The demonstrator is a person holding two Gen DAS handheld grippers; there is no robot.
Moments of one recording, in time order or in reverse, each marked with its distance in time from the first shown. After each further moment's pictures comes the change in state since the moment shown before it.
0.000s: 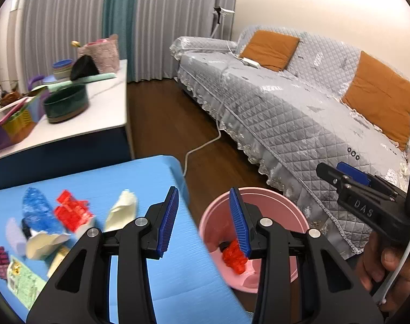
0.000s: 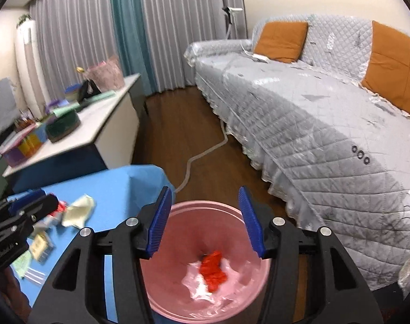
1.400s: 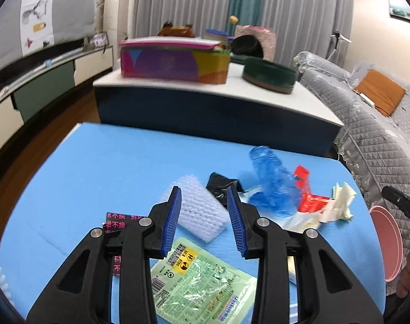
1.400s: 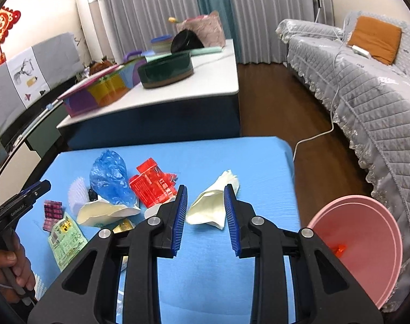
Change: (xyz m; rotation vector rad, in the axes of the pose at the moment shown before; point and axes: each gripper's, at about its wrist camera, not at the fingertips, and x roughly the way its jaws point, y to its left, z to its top) left arm -0.052 0.306 -0.083 -0.355 -0.005 0.404; right arm 0.084 0.227 -0.042 -0.189 0.190 0.321
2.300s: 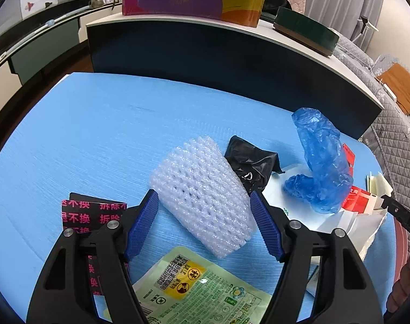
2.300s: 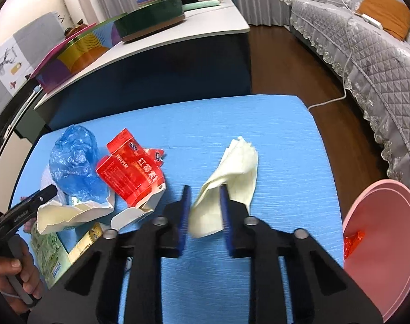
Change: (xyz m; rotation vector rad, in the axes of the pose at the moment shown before) left arm 0.074 0.010 -0.016 -0.081 0.203 0.040; right arm 0.079 0.003 -0.003 0.014 0.182 -0.007
